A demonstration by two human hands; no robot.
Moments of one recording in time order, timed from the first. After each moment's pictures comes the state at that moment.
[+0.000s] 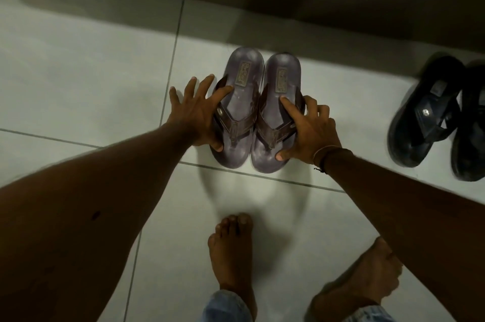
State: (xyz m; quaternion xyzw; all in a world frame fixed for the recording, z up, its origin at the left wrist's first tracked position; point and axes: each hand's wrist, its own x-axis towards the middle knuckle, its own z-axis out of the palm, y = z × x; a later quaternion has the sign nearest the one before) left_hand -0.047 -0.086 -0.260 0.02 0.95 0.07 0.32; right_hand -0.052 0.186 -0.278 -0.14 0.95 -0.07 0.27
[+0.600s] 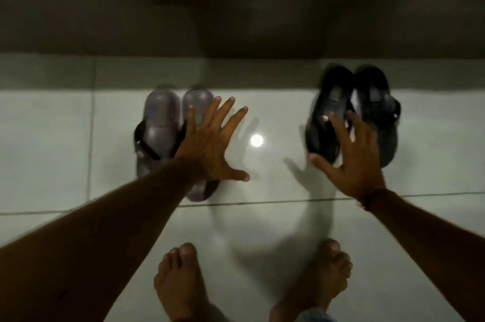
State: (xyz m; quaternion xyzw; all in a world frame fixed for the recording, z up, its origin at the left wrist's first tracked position) left_hand -0.082 0.096 -0.223 0.22 0.94 0.11 0.24; right_hand -0.021 0.426 -0.213 0.03 0.98 -0.15 0.10
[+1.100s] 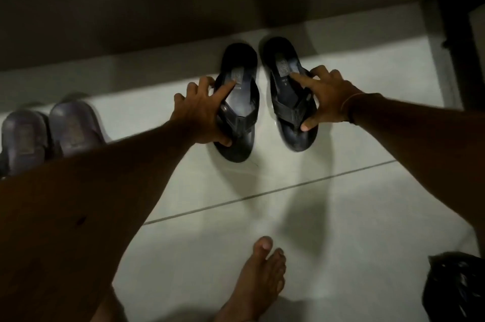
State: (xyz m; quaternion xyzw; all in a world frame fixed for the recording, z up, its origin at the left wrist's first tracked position) left_hand -0.145 0.333 -0.262 0.21 0.93 0.08 0.30; right_hand -0.120 0.635 -0.240 0.01 0.93 -0.08 0.35
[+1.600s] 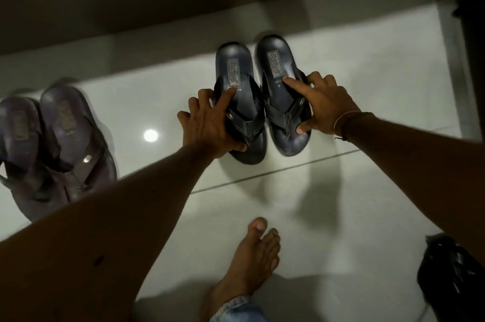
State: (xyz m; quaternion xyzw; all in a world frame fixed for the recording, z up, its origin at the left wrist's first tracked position) left_hand -0.070 0.359 -0.275 0.11 0.95 0.14 0.28; right_hand -0.059 0.629 -0.260 -0.01 0.95 -0.07 0.29
